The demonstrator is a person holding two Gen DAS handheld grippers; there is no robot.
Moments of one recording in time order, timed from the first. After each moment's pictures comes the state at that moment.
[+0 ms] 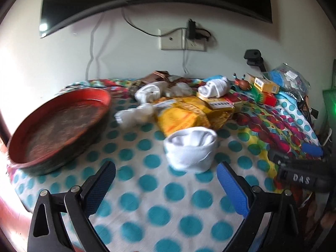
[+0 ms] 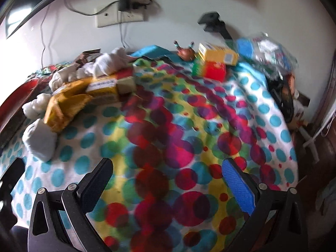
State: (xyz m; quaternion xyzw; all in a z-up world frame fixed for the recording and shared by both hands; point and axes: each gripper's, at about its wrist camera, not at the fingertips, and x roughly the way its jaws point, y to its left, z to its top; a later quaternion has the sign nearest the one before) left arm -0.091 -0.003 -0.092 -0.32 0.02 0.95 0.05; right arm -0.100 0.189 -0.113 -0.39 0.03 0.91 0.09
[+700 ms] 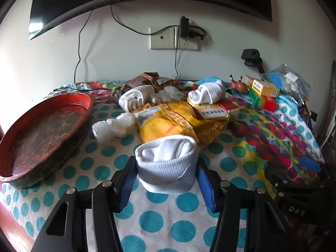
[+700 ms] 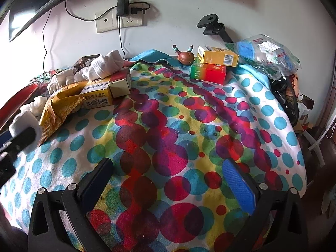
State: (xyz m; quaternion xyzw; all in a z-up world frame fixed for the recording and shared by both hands) left arm -0.120 0.012 -0.091 -0.31 0.01 0.95 0.06; right arm -0.103 0.198 -0.122 -0.36 0.02 0.93 0.08
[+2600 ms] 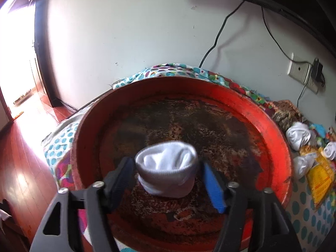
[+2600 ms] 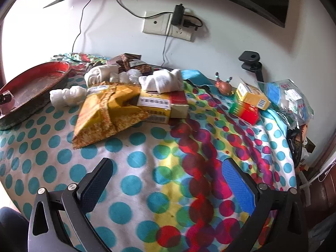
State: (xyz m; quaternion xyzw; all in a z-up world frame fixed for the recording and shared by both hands) left arm -0.150 -0.249 -0.093 -0.34 -0.07 0.92 -0.17; right arm -0.115 0.106 -0.093 -0.35 -0.10 0.93 0.02
